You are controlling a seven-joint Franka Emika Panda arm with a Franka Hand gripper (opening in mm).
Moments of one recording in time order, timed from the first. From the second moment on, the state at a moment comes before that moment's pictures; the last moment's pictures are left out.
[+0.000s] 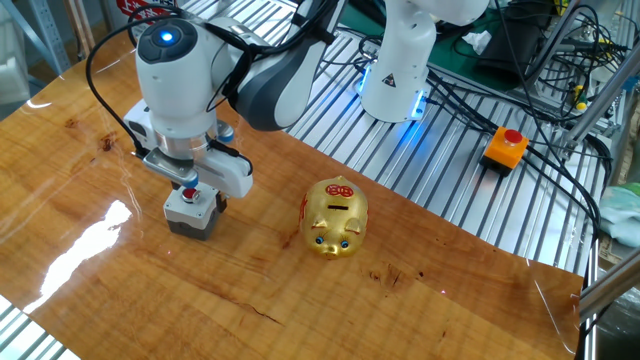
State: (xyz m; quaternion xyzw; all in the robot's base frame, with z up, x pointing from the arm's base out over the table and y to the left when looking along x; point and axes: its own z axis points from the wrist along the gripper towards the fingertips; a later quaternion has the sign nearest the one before) arm 0.555 -0.146 0.152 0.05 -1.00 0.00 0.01
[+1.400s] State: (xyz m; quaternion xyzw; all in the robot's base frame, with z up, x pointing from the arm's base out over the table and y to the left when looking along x) arm 0.555 -0.146 0.152 0.05 -1.00 0.00 0.01
